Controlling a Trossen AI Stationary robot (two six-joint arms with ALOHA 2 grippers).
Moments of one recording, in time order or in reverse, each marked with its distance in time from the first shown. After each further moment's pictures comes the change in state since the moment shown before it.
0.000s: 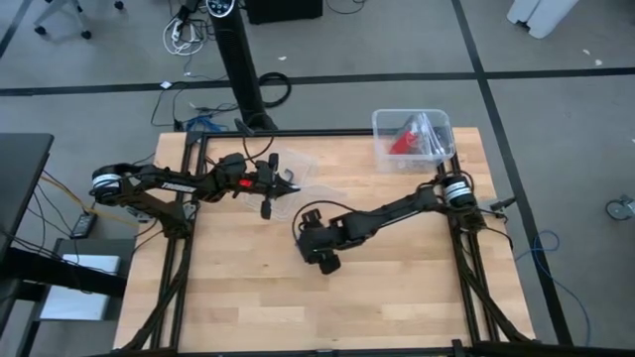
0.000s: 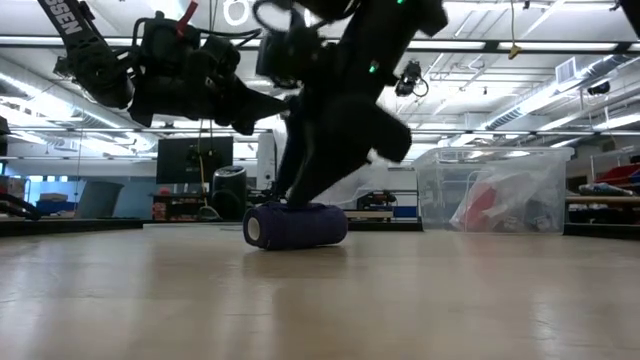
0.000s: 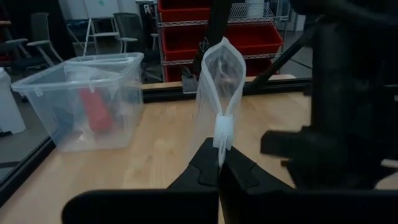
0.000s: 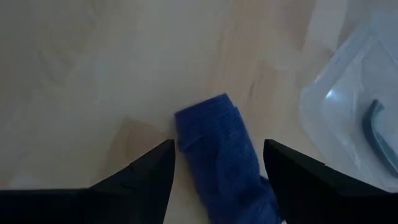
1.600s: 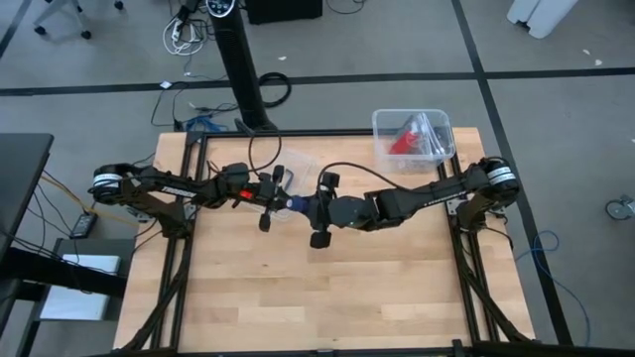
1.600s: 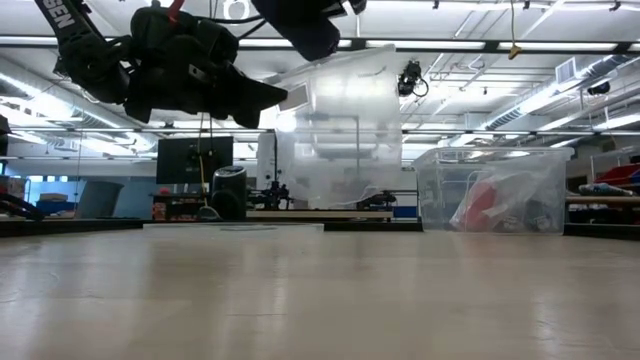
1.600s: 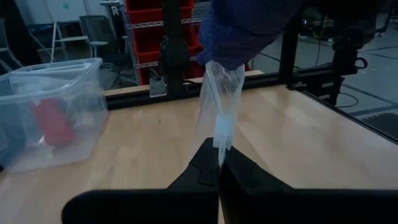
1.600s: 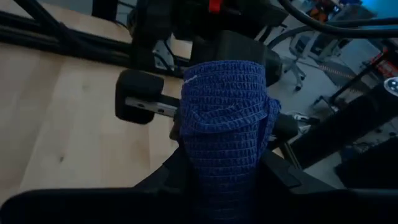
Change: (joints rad) left arm -0.120 0.001 0.000 -0.008 -0.007 0.033; right arm 0.005 -0.349 -0.075 0.285 0.307 0.138
